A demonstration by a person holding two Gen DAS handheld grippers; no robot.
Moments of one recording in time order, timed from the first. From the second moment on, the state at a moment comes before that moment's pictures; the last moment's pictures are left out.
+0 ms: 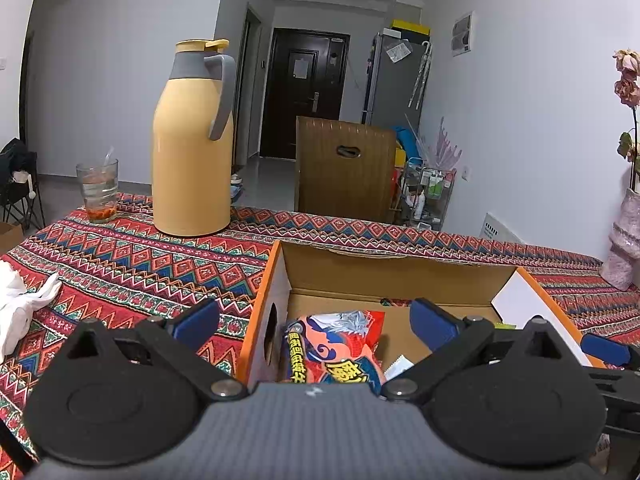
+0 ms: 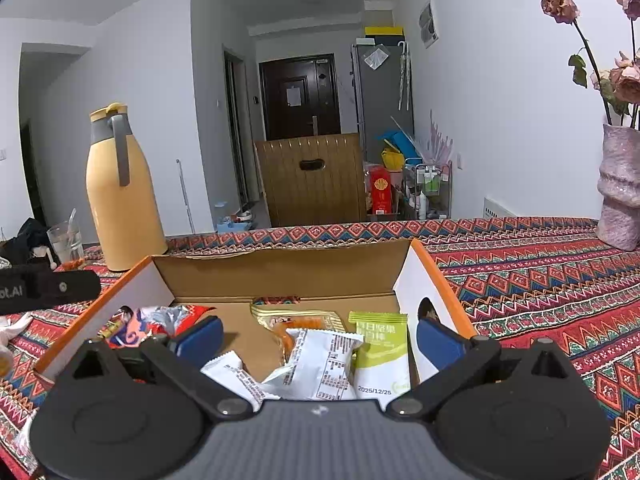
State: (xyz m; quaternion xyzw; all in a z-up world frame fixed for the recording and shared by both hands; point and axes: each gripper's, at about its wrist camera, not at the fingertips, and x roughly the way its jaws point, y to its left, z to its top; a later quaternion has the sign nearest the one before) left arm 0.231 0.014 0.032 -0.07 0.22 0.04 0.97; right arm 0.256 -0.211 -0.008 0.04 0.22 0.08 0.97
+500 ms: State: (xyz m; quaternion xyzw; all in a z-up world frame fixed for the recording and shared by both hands) left arm 0.223 0.015 0.045 -0.08 0.20 0.04 0.98; right arm 0.248 -0.213 0.006 0.03 0.20 0.07 0.98
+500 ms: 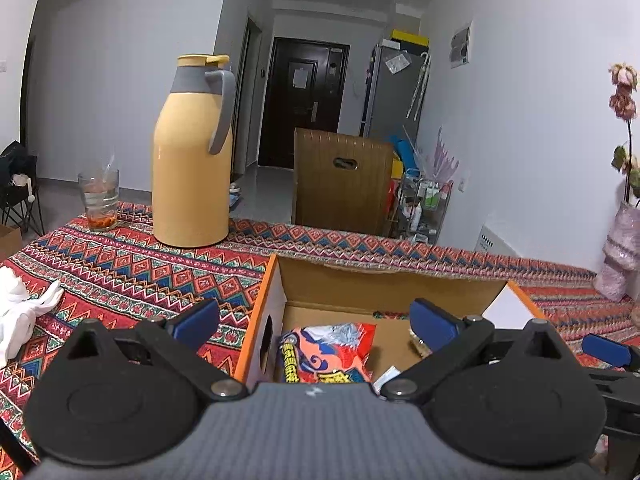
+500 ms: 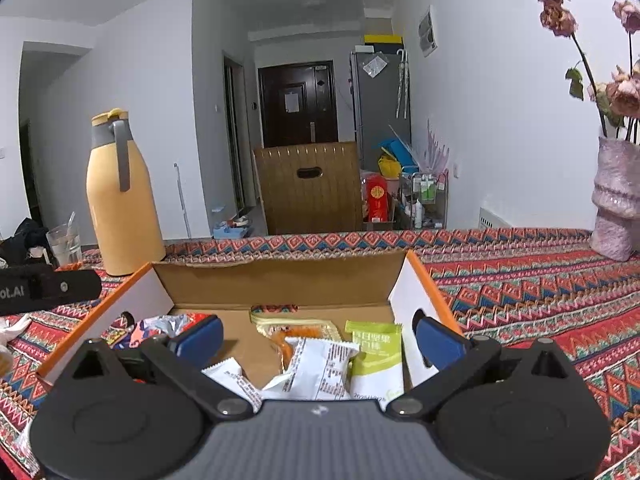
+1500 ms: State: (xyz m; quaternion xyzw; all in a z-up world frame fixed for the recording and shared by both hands) left arm 0.139 0.072 0.028 -0.05 0.25 0.05 0.97; right arm 0.156 -0.256 -0.007 -0.01 0.23 0.07 0.97
